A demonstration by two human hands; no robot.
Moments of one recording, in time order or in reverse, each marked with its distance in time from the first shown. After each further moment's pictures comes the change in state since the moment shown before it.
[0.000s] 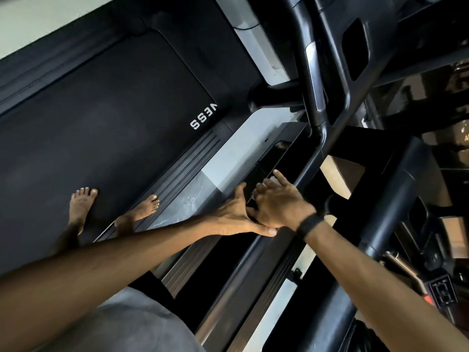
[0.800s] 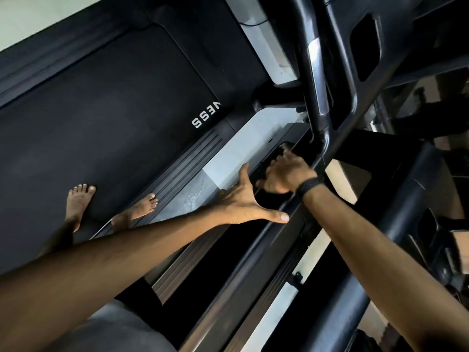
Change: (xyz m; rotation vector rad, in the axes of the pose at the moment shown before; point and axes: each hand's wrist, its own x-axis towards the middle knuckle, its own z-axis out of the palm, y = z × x) left_hand 0.041 0.036 -0.005 -0.042 0.179 -0.057; right_hand 0.065 0.067 -0.014 -0.051 -0.042 0.122
